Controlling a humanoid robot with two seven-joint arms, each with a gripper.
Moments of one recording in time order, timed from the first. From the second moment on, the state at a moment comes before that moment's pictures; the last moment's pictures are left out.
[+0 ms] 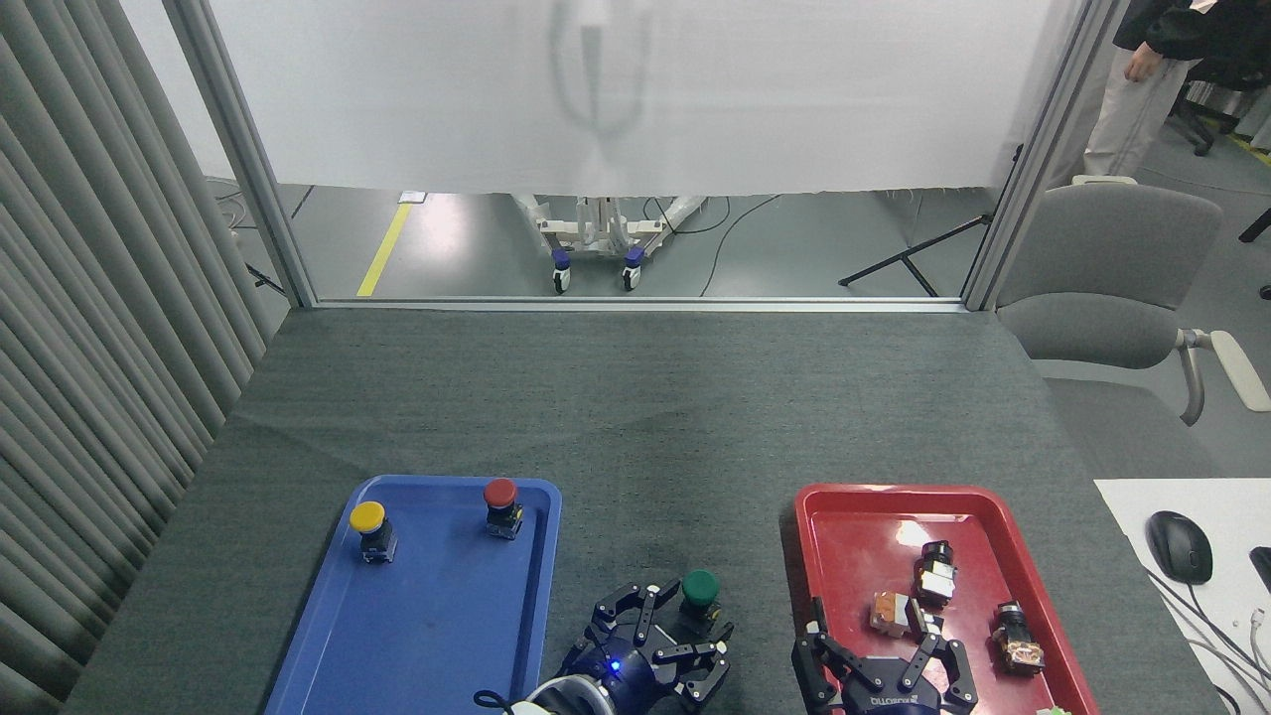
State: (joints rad) left arm -0.37 -0.13 -0.56 -0.82 -1.51 -0.22 0.20; right arm 0.17 0.15 -0.04 -1.57 1.62 -0.04 -0.08
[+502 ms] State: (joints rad) left arm 0.03 0.08 -0.31 -1.51 -1.48 0.09 0.19; right arm 0.17 0.16 -0.04 -1.57 1.62 -0.04 -0.08
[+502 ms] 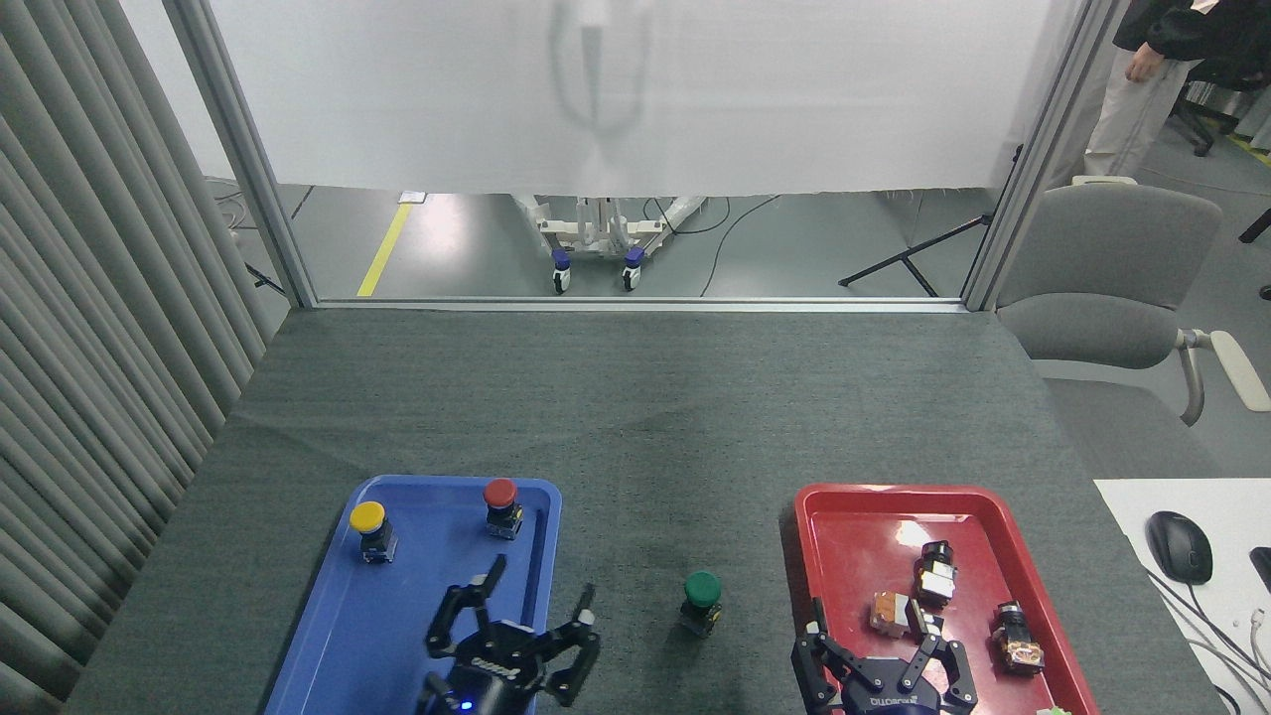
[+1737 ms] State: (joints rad) left arm 0.10 0.21 0.07 -1.61 -1.37 -0.11 0.09; right arm 0.18 0.16 -0.05 -1.57 1.62 -0.04 -0.08
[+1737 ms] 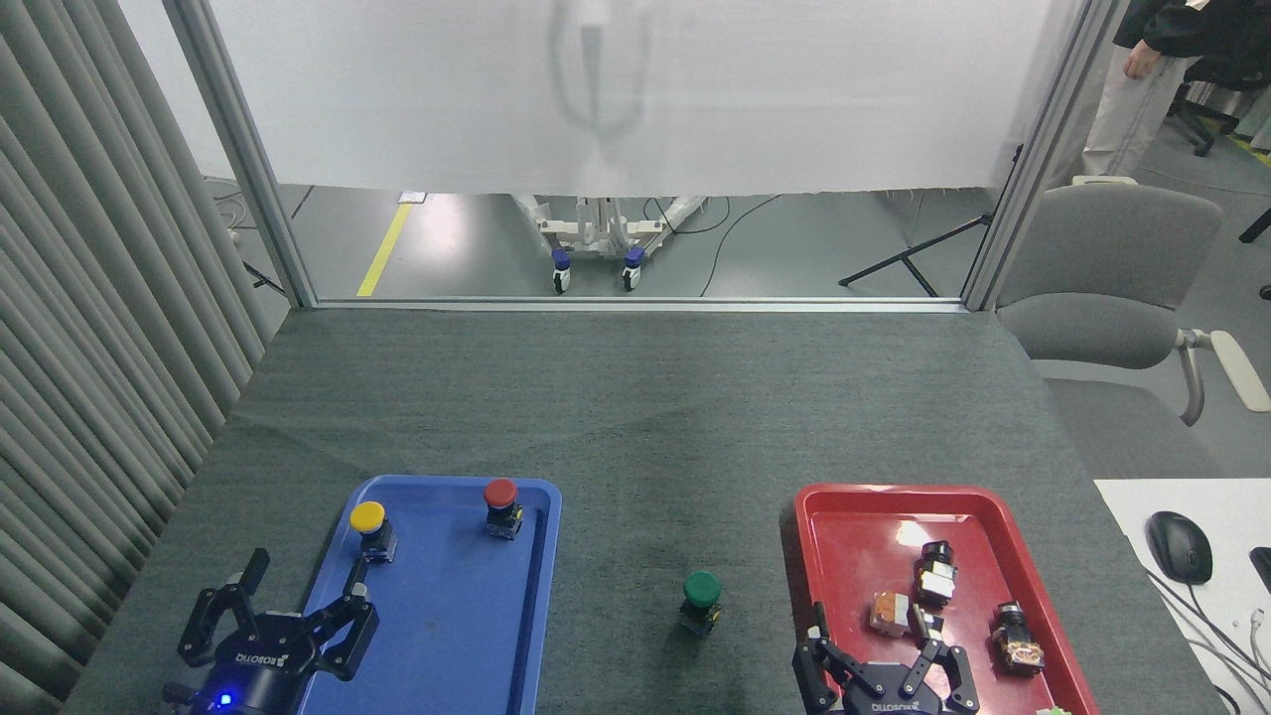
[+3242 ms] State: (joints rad) left arm 0.09 0.21 0.07 -1.54 -1.35 -0.15 0.05; right arm 0.19 0.15 -0.04 -1.56 1.62 0.00 -0.08
